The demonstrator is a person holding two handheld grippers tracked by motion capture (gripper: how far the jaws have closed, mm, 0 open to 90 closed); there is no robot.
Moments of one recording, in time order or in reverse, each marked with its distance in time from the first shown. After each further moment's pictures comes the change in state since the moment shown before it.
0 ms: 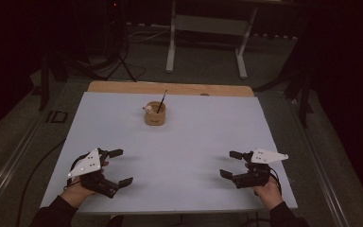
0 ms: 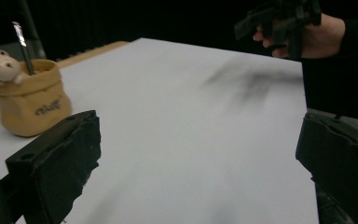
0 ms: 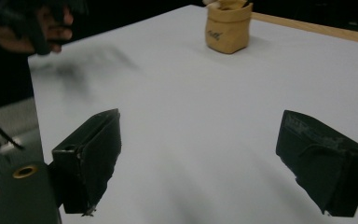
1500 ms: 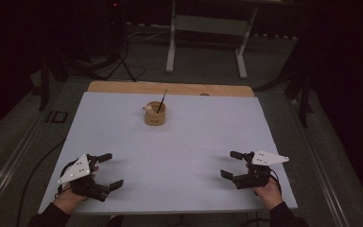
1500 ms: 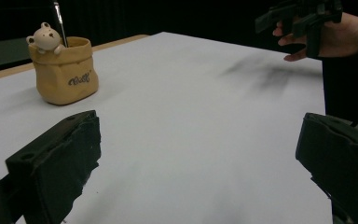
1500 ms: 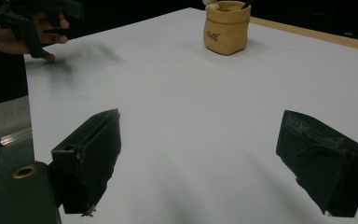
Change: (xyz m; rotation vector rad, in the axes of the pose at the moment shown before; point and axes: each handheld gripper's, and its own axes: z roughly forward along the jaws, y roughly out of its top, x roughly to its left) left arm 0.002 -0.025 -0.021 -0.001 0.070 -0.043; right arm -0.003 -0.008 0.000 -0.031 -0.009 -0.017
